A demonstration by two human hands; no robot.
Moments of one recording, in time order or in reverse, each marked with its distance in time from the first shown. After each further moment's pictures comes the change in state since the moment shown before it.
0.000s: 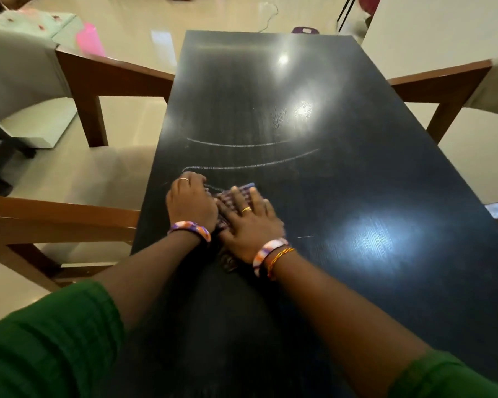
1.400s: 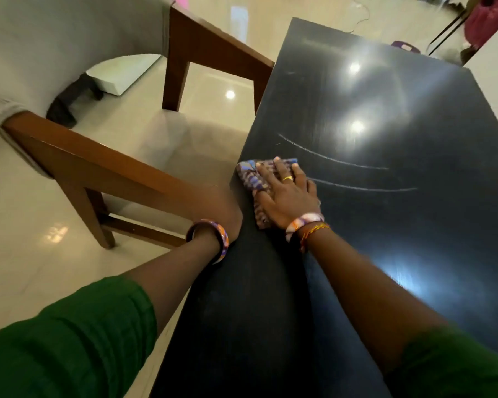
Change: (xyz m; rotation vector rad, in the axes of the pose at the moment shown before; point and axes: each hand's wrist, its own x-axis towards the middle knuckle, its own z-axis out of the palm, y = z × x) left_hand 0.004 -0.093 -0.019 -0.030 -0.091 -0.242; right_hand 0.107 -0.064 -0.003 -0.078 0.020 -0.052
